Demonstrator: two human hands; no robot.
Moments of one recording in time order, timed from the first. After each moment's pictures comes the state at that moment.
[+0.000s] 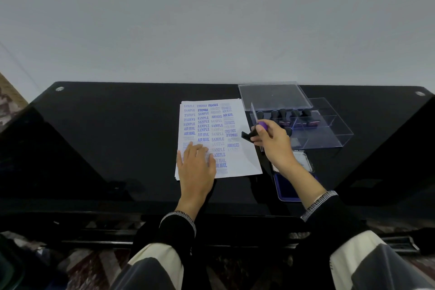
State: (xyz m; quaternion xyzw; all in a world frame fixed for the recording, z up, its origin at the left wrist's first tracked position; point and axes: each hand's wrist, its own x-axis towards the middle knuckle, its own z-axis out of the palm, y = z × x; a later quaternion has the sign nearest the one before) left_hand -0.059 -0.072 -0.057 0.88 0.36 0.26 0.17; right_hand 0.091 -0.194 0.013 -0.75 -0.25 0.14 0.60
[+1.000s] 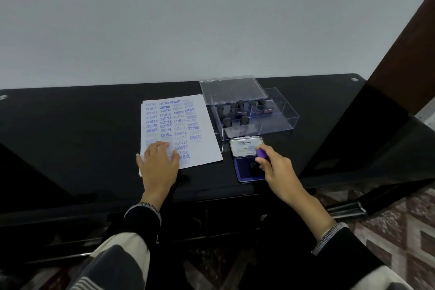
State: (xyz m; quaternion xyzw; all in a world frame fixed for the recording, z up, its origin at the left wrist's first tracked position) left_hand -0.062 -0.077 -0.055 0.88 0.38 0.23 0.17; right_hand 0.061 -0.339 -0.001 -0.85 -0.34 0.06 0.41
